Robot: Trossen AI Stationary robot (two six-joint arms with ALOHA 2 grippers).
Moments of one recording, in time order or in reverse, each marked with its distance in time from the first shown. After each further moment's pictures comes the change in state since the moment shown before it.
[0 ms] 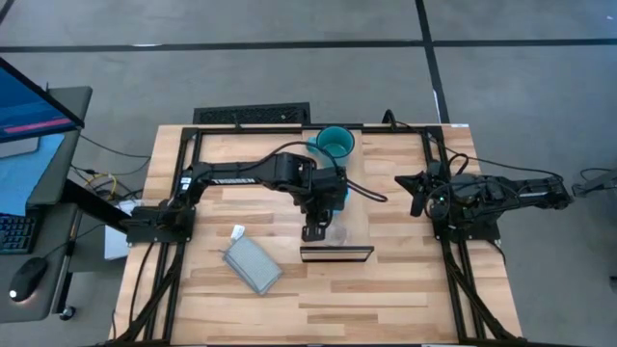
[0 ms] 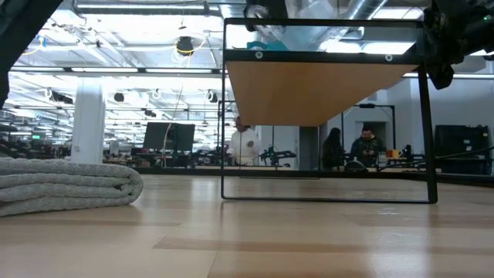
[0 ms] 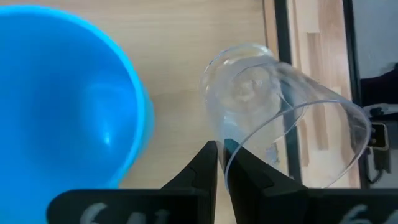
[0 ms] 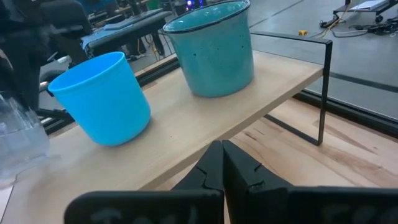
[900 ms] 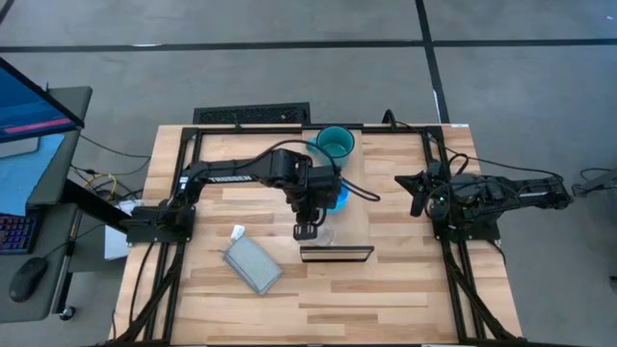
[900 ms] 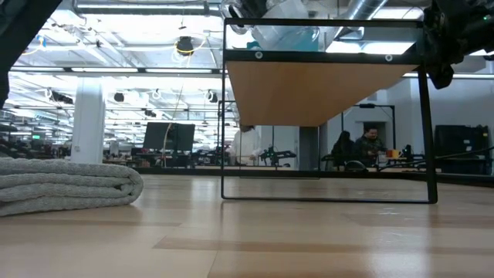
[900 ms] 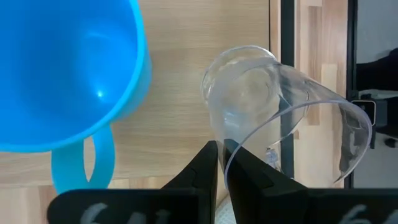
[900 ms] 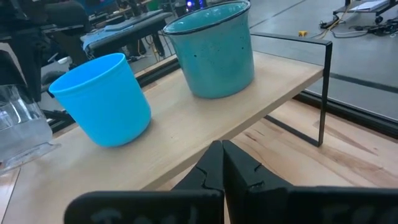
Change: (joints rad) left arm 0.009 -0.007 0.026 -0.136 0.021 -0.034; right arm 0.000 0.000 0.000 0.004 0.001 0.000
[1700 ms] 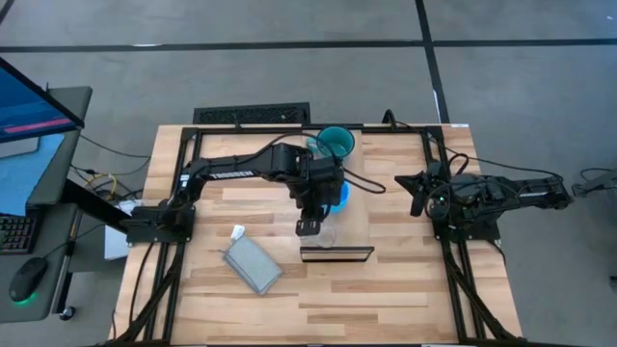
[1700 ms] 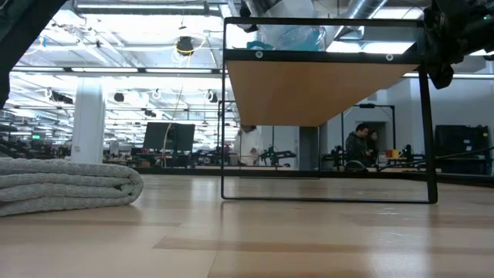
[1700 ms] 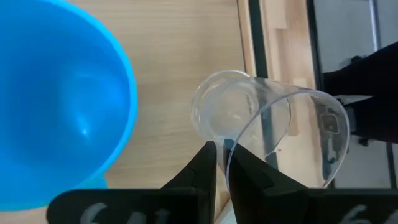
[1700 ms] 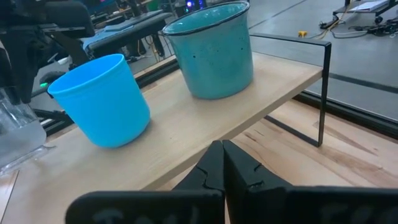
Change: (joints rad) left arm 0.032 0.002 0.000 0.077 0.129 0.070; right arm 0.000 0.000 0.000 0.001 0.001 0.000
